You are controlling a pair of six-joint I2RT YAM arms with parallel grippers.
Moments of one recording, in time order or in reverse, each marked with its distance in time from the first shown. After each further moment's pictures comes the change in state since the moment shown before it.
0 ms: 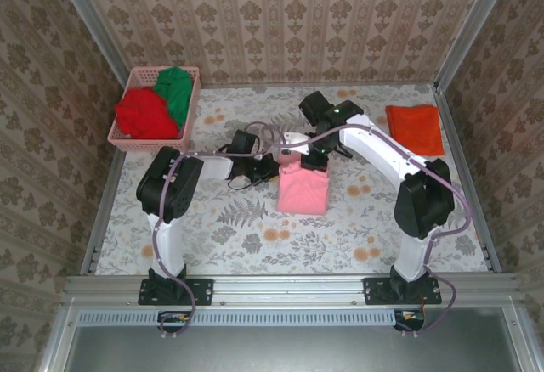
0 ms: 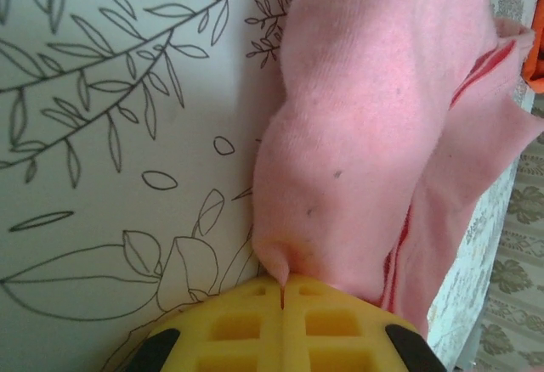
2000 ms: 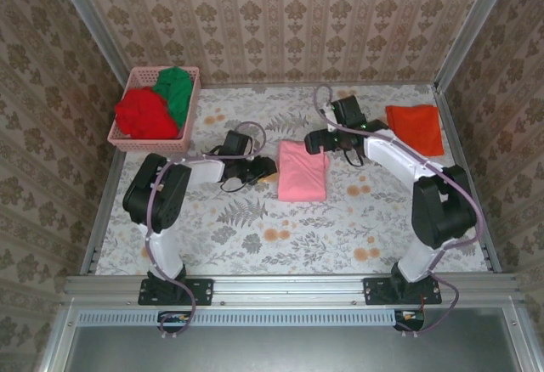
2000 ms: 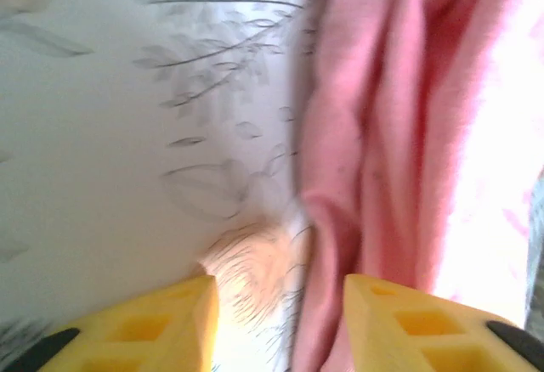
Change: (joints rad) left arm 0.019 -0.161 -0.095 -0.078 -0.147 0.043; right arm -0.180 -0.171 -0.447 0.660 0.133 1.035
